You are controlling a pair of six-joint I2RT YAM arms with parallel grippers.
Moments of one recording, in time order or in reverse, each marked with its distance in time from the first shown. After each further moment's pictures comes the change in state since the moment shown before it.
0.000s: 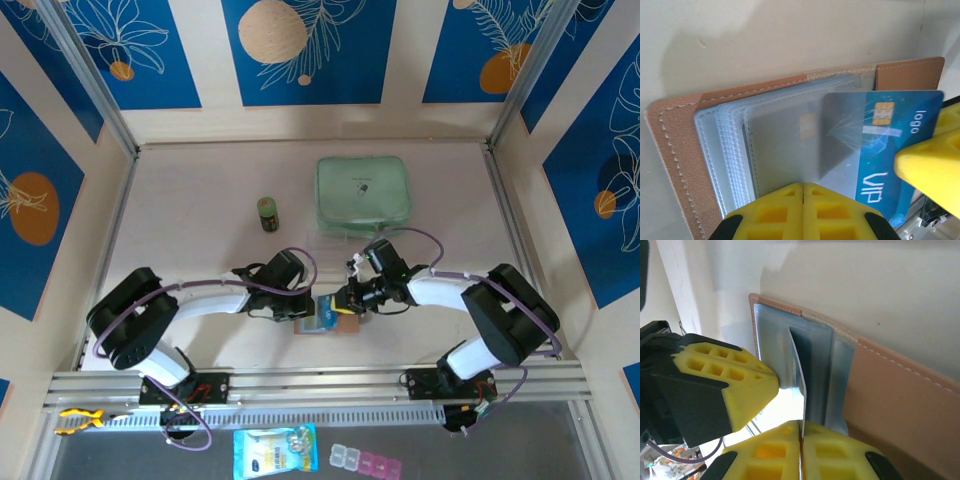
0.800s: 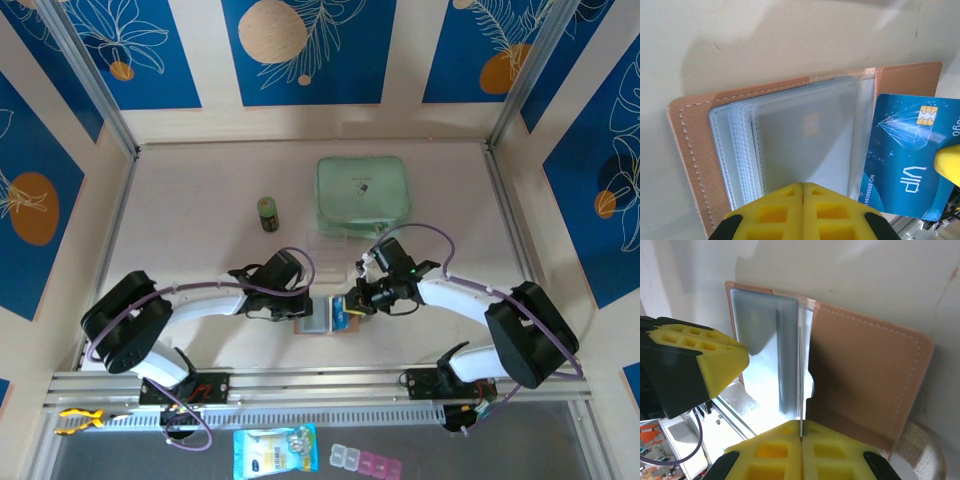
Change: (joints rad) left arm 0.000 -0.038 -0.016 -0.001 -0.027 0.000; right arm 0.000 -0.128 0.056 -0.289 0.109 -0.078
